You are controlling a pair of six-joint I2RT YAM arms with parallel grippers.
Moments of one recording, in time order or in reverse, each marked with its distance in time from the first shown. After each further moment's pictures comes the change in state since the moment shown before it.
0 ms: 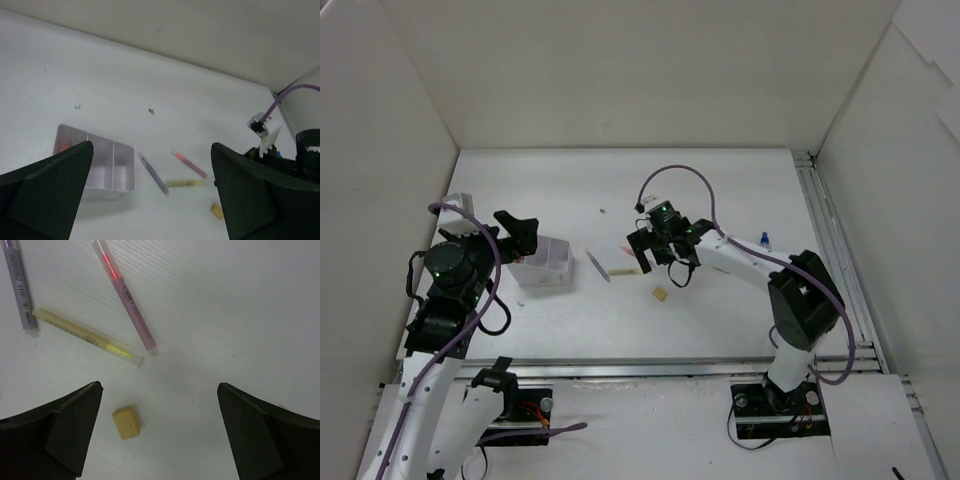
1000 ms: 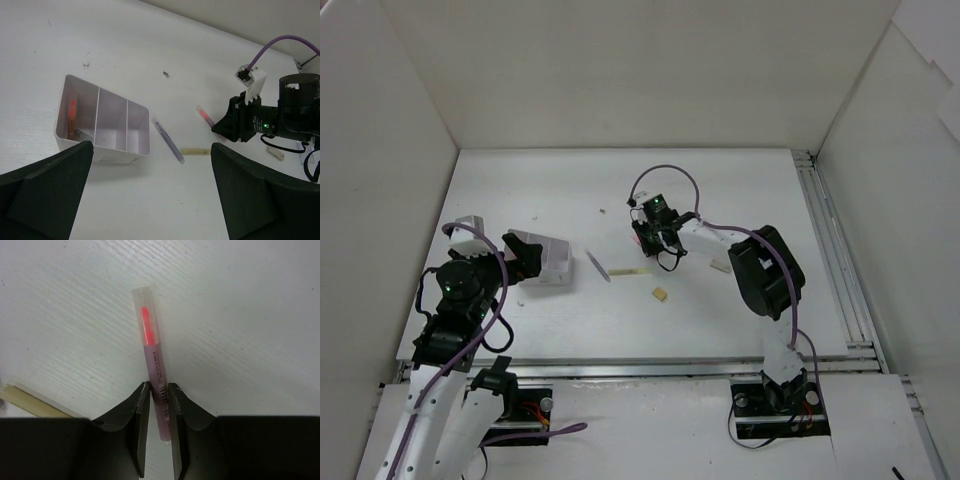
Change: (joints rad) left arm -0.001 -0.124 -0.177 -0.100 0.013 -0.003; right arm -0.045 0.363 0.180 0.171 -0.073 -0.066
